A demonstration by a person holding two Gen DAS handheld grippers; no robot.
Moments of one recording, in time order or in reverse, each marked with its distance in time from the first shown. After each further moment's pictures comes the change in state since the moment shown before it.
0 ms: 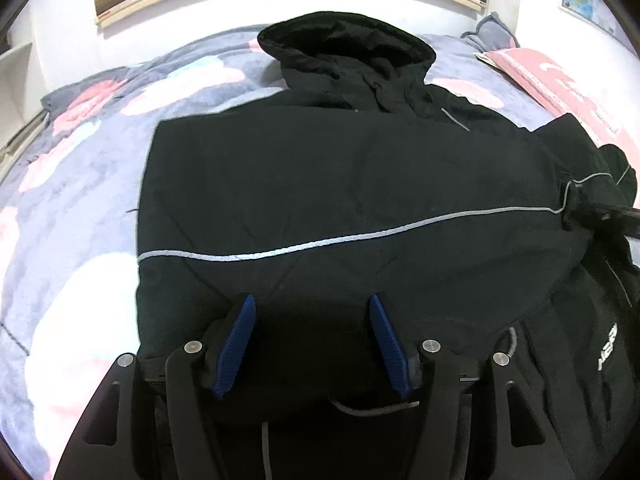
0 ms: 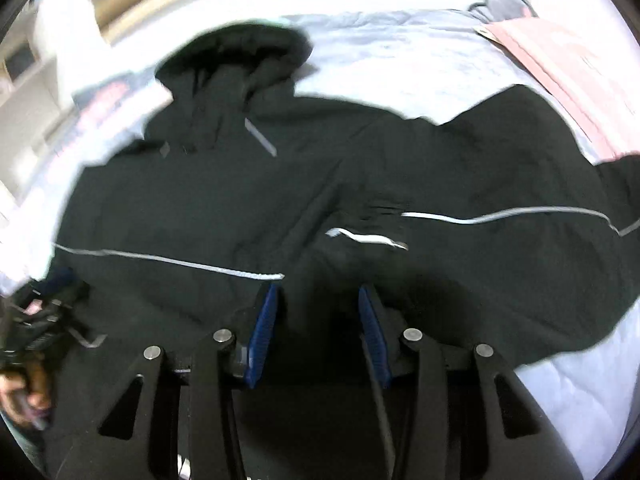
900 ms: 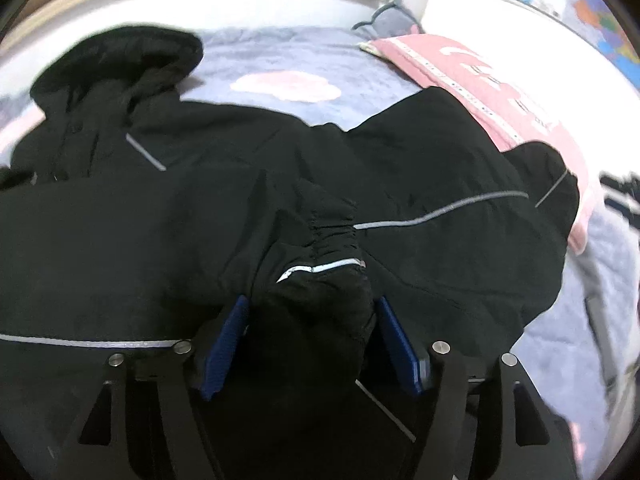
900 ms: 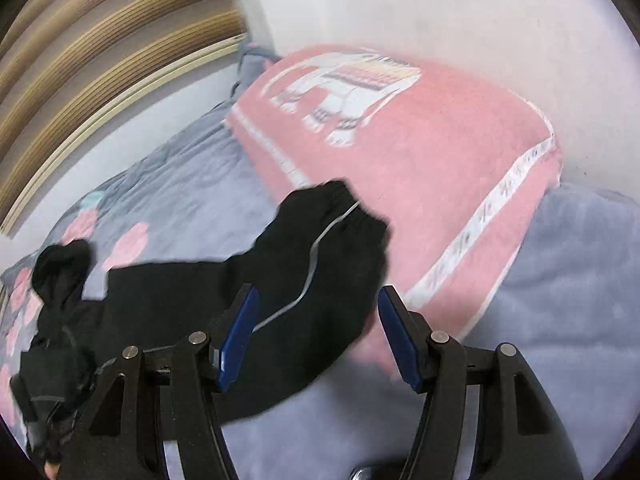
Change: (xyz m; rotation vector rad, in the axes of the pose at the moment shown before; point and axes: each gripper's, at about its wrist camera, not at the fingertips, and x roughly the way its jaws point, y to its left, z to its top) left arm 0.064 -0.258 0.051 0.055 -0.037 -0.279; right arm -0.146 -0.386 0.020 0.407 -0.281 -0.267
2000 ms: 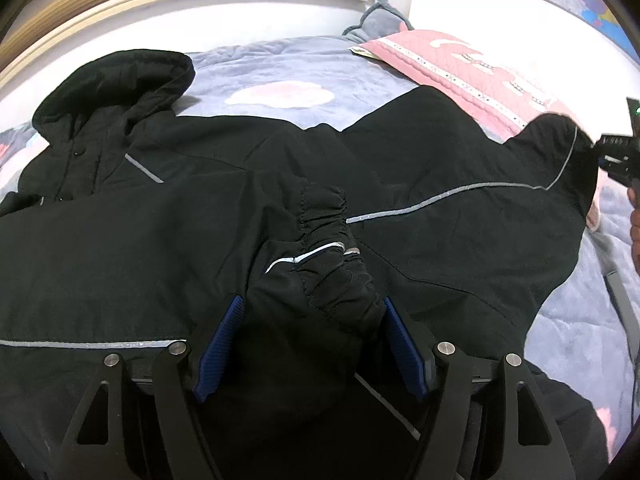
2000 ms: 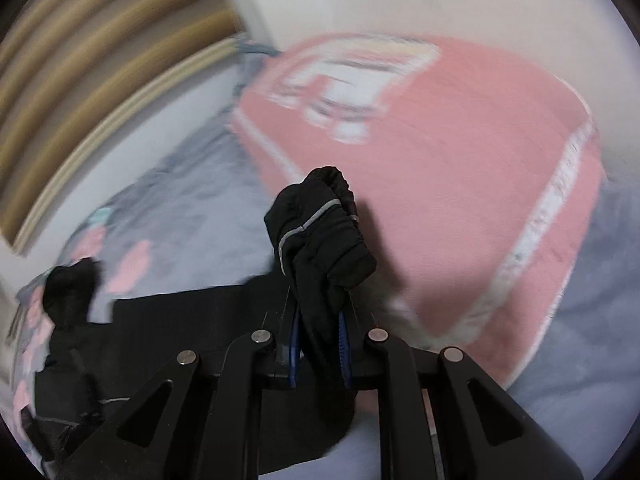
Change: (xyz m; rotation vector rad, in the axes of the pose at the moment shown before) left arm 0.001 -0.008 -0.005 0.063 -0.041 0.060; right arm 0.057 0.006 0.011 0.038 0.006 0.112
